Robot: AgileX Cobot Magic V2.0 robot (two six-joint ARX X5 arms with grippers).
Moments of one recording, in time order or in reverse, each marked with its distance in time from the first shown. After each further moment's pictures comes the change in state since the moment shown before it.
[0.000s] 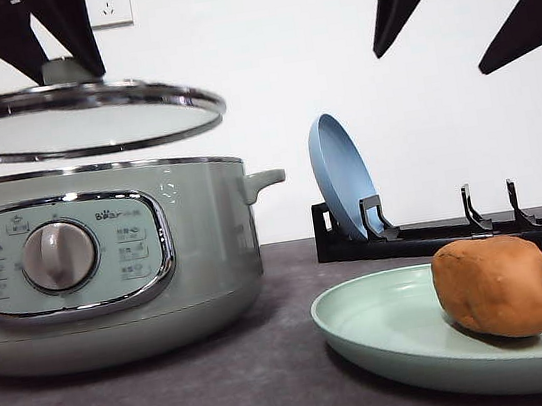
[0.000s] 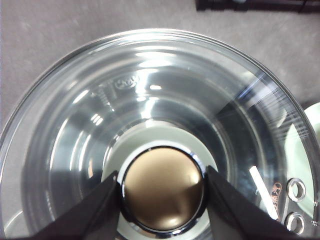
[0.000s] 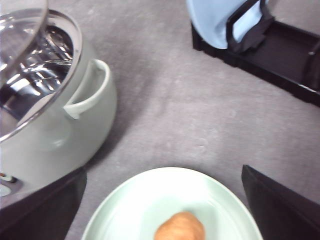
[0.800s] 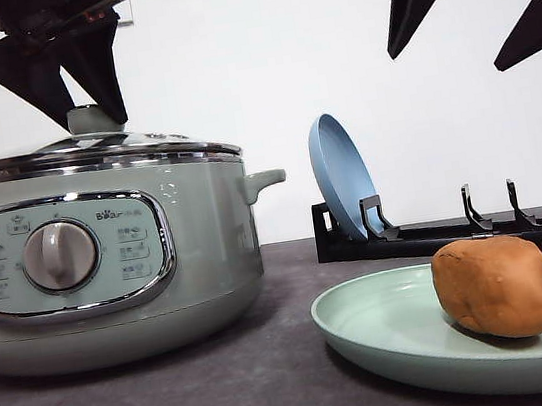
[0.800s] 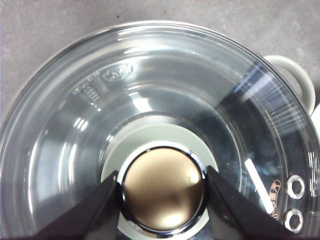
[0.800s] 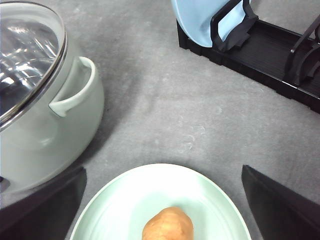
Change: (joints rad) left_arx -0.012 0.098 0.000 0.026 -0.006 0.023; right_arx 0.000 -0.010 0.000 -0.024 0.029 -0.001
